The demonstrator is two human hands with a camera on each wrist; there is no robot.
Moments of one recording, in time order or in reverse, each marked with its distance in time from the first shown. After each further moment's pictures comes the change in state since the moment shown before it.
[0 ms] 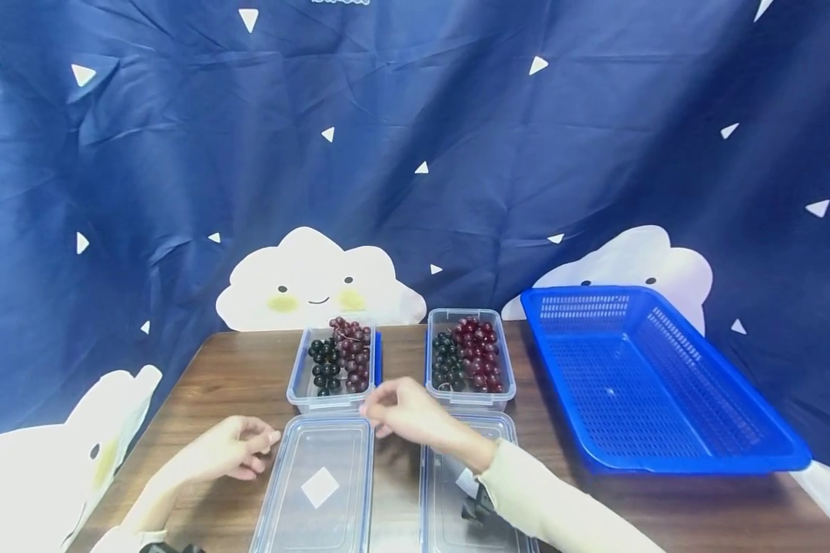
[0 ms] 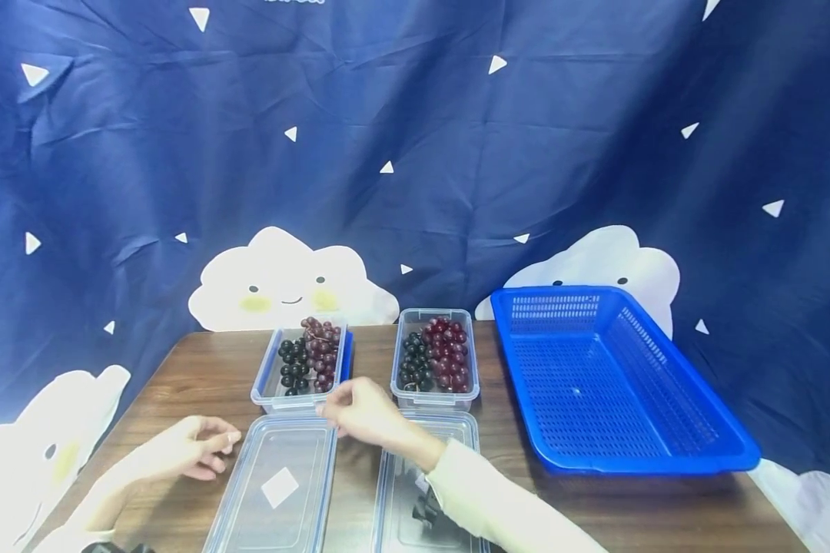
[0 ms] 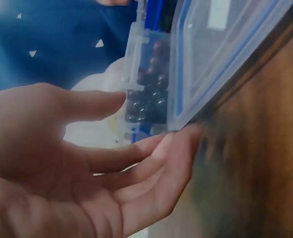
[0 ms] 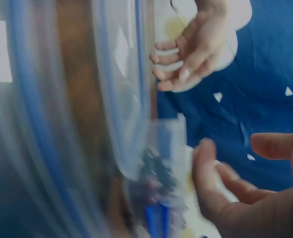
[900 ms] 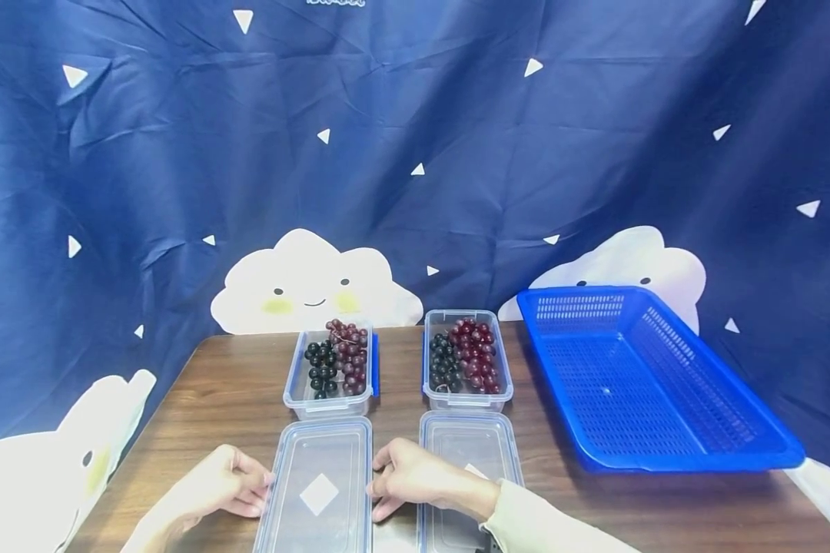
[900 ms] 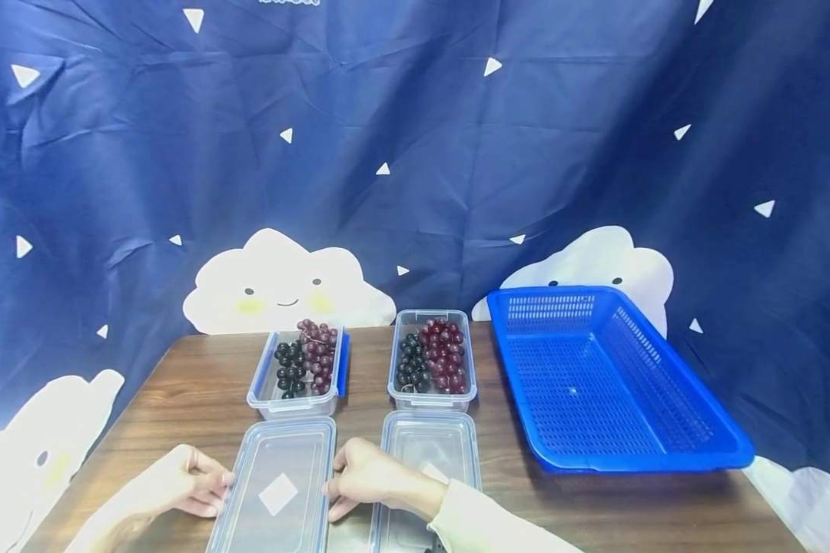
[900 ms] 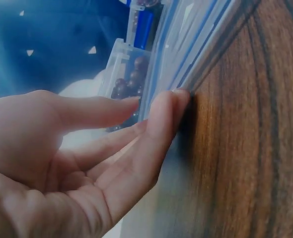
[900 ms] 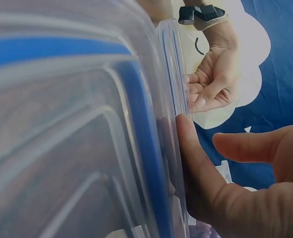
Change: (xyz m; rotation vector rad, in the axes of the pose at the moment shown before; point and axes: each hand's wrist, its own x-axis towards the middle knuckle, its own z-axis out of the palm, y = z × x) left_hand -0.013 -0.038 0.020 -0.181 -0.089 0.038; right_hand -0.040 0.041 0.033 0.170 -0.162 0.220
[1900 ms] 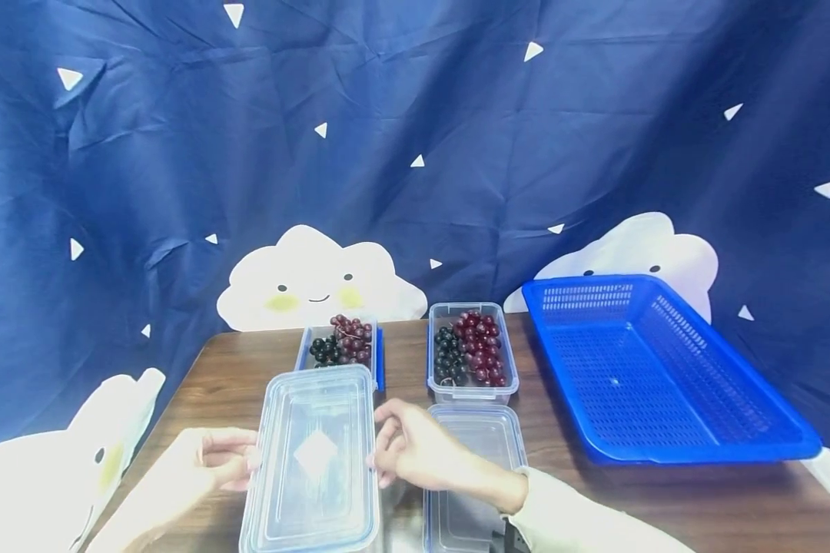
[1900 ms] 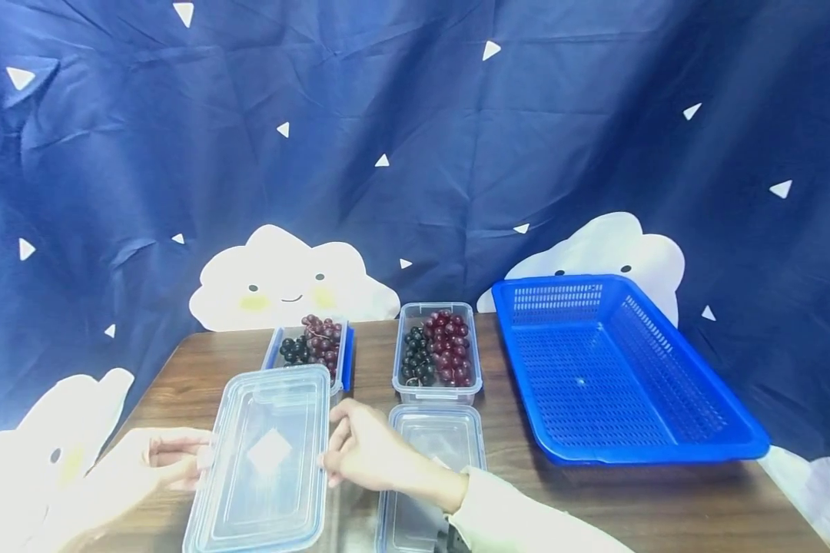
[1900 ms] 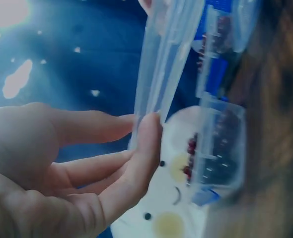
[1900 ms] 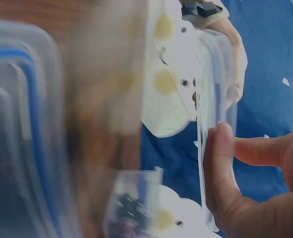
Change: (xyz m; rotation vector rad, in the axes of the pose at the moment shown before) left_hand -0.050 0.076 0.002 0.092 0.133 0.148; right_hand -0.029 -0.056 -0.008 -0.115 0.062 -0.257
